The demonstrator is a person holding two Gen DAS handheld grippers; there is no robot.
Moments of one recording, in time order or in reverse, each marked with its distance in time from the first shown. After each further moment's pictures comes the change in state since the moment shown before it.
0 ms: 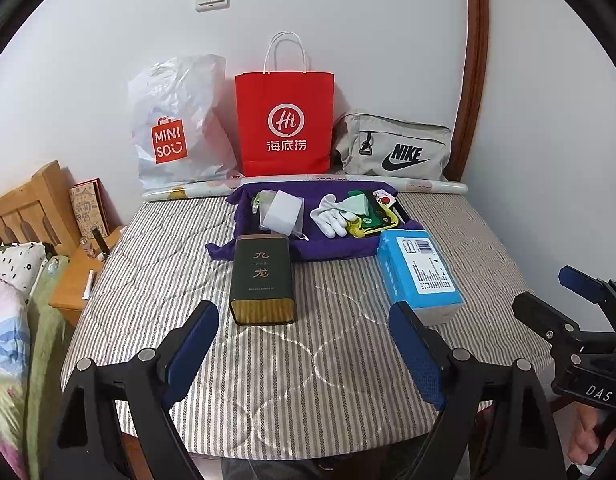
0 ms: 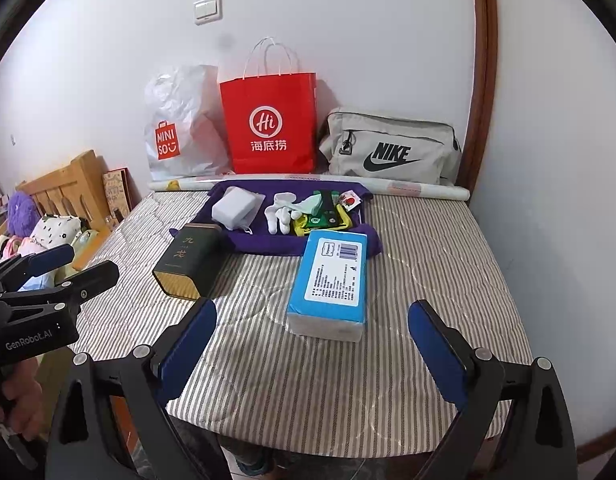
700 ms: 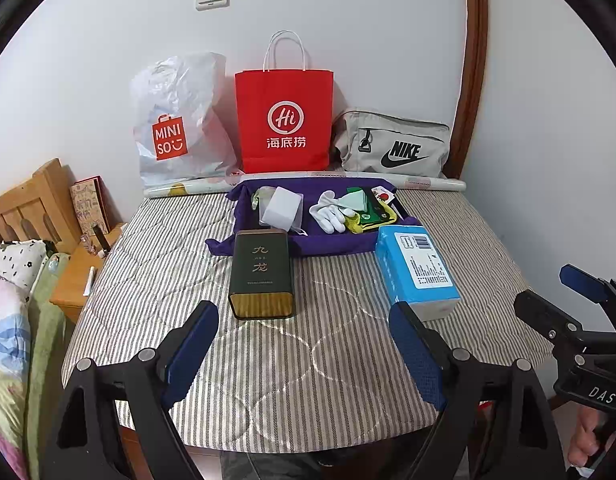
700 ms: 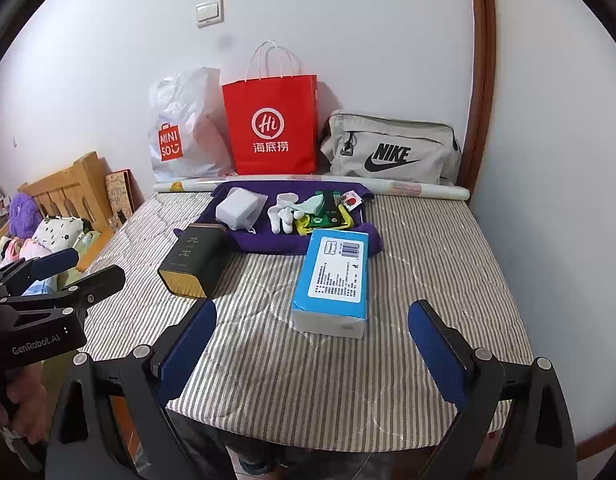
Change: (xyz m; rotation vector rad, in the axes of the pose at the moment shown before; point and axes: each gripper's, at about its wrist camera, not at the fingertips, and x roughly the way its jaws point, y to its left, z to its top) left arm -0.006 -0.002 -0.005 -0.003 0.006 0.000; right arm -0.008 0.001 -0.004 0.008 -0.006 0.008
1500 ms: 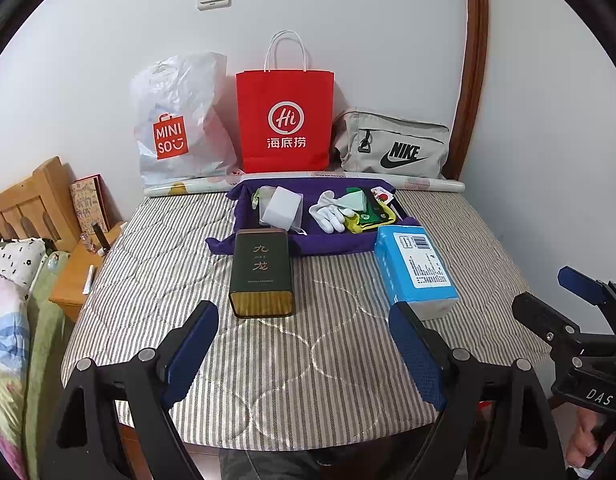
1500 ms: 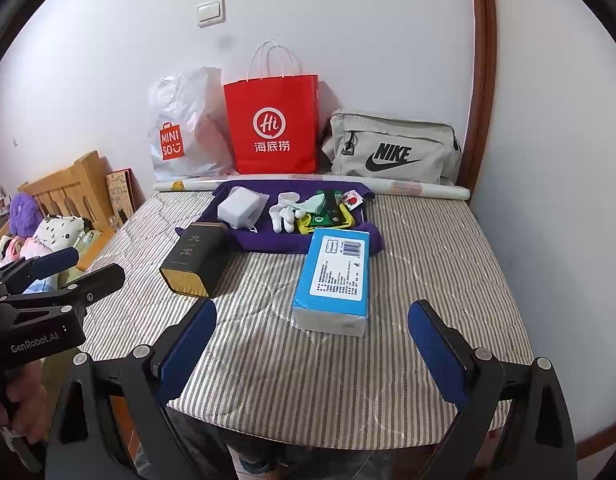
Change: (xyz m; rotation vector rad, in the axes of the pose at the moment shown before) left arm -0.001 0.000 -0.001 -0.005 0.000 -0.004; right arm 0.001 0.000 -0.001 -0.007 0.002 0.001
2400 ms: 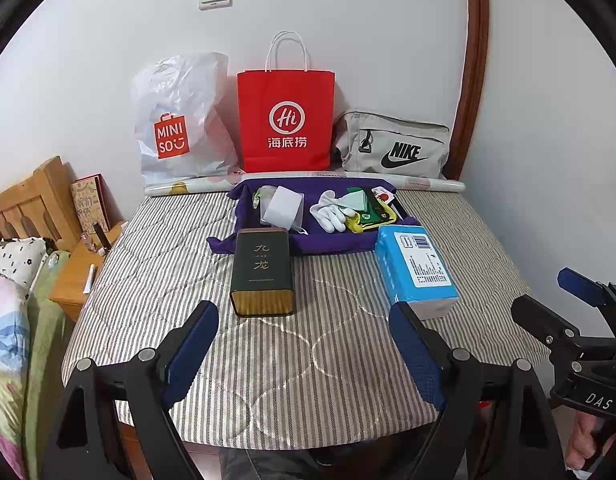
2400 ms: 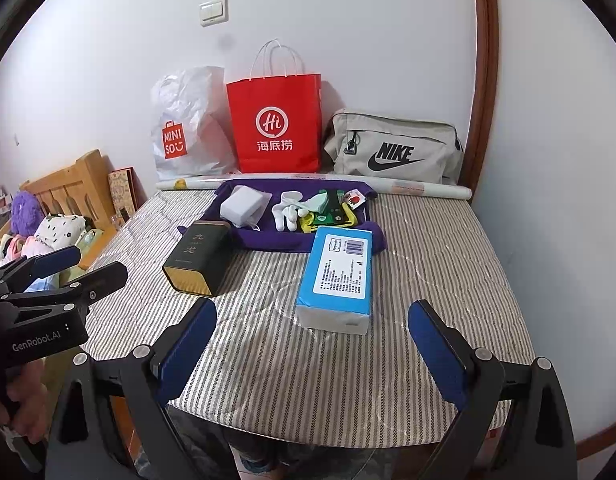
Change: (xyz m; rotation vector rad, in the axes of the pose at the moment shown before) left arm -0.001 0.000 -0.001 -0.001 0.001 0.006; right arm -0.003 0.004 -0.002 0.001 0.001 0.006
